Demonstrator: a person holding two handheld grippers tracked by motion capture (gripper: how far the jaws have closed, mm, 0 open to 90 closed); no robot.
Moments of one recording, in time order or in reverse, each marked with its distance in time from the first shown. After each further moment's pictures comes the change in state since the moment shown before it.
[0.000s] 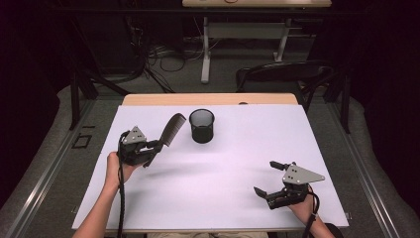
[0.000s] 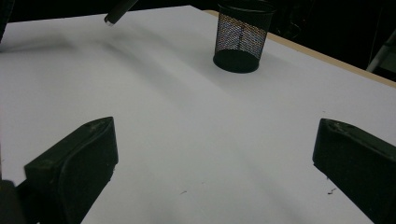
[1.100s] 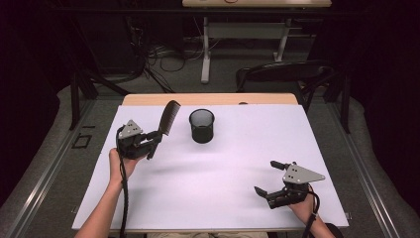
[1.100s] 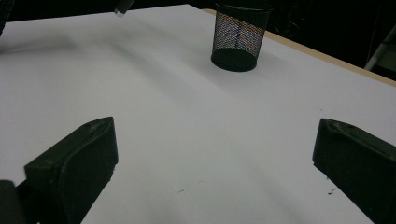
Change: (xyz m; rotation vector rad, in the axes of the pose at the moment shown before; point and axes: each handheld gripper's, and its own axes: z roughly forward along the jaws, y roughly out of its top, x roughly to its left) left arm 0.008 0.009 -0.001 -0.140 0.048 -0.089; right arm -0.001 0.000 0.000 0.001 -0.007 0.004
